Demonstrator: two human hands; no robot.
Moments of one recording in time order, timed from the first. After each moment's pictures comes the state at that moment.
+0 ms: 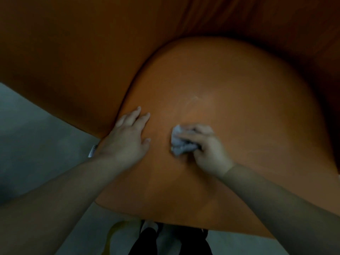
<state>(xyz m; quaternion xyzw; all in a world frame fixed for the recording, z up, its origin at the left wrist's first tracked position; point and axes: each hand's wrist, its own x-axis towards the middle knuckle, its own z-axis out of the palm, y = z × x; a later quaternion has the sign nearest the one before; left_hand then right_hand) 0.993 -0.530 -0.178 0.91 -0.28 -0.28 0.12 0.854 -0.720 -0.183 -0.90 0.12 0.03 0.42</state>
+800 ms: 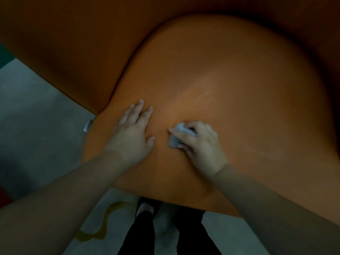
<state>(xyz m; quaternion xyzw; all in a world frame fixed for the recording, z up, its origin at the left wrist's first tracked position) 0.926 -0.528 -0.183 0.92 -0.29 -0.24 0.12 0.800 -0.706 -0.202 -0.96 0.07 -0.03 0.28</state>
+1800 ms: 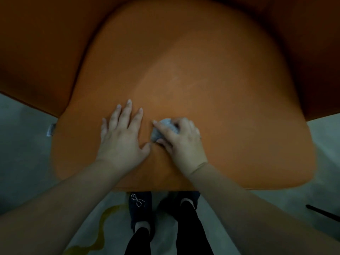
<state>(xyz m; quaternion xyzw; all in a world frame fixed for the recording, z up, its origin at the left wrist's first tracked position) 0.876 -0.552 -0.189 0.90 -0.38 -0.20 0.02 0.755 -0.682 -0.209 -0.95 0.21 -0.10 0.23</state>
